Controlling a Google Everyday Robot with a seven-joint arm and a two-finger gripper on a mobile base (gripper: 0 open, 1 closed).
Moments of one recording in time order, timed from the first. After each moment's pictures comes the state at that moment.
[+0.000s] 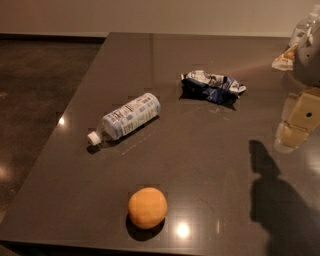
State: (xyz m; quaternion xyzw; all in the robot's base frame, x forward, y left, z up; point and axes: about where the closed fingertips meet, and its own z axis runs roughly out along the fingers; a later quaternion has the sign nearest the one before) arm 0.438 -0.217 0.976 -0.60 0.78 -0.03 0.16
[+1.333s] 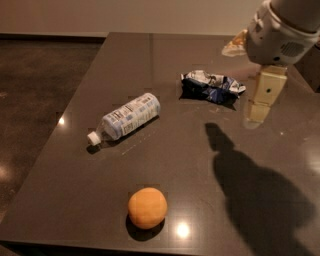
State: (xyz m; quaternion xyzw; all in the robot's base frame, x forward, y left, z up) arm 0.487 -0.155 0.978 -0.71 0.68 0.01 0.17
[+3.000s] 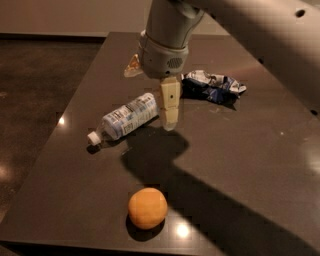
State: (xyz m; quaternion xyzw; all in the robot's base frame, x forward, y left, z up) arm 0.526 0.022 0.917 -0.86 0.48 0.07 0.13
